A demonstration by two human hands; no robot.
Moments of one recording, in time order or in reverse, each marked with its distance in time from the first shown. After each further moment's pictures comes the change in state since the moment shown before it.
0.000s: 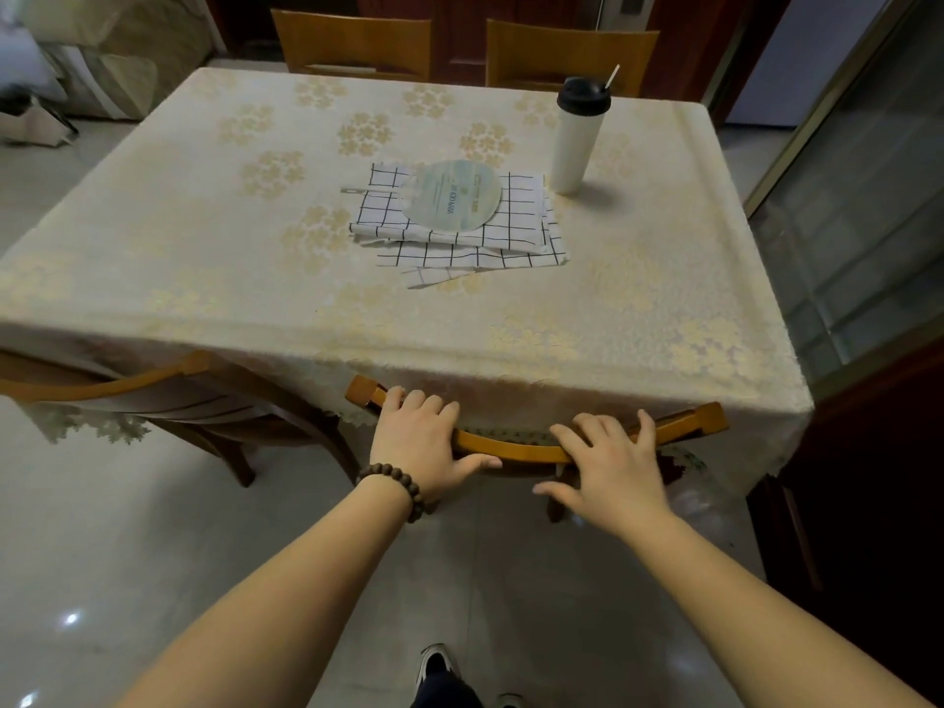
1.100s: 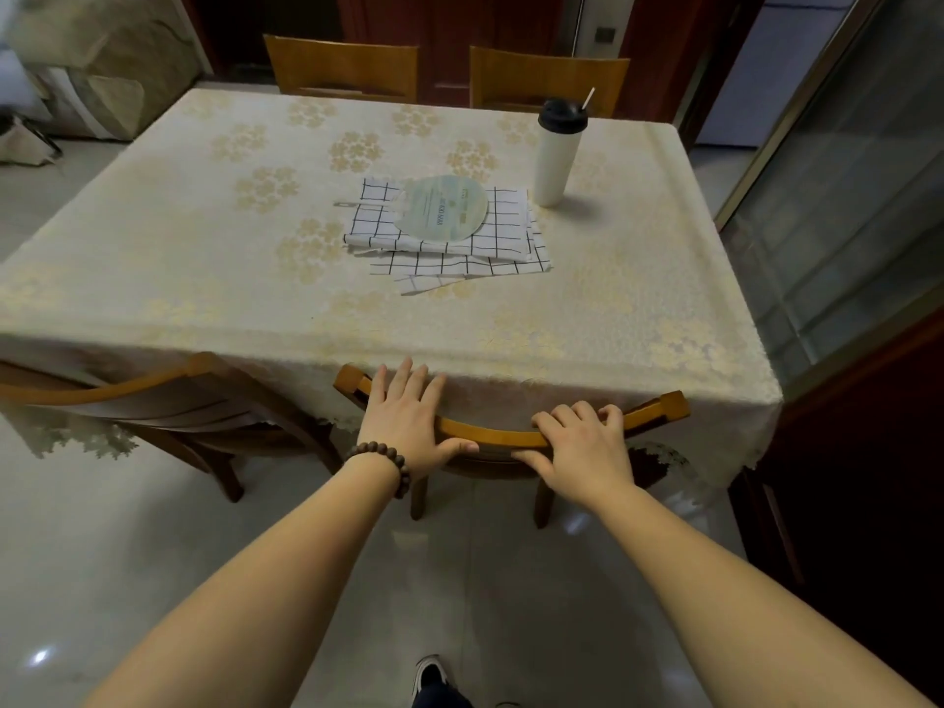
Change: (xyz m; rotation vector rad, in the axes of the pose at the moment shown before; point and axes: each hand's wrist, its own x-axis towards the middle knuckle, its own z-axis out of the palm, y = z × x) left_hand 0.002 -0.016 0.001 -0.042 -0.010 -0.026; right_hand 0.007 -0.020 -0.007 0.050 -0.037 0.034
